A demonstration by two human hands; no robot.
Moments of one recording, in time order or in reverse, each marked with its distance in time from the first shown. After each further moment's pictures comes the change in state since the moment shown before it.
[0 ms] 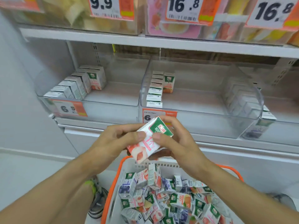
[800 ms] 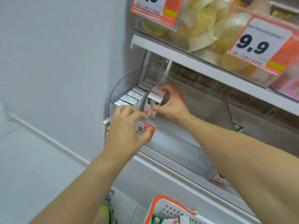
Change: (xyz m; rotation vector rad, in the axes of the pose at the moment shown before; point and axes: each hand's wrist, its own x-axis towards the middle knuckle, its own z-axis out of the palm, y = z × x) left_hand 0.024 -0.034 -0.180 0.720 0.947 0.350; right_hand 0.337 0.012 0.132 -1.034 0.078 -0.333
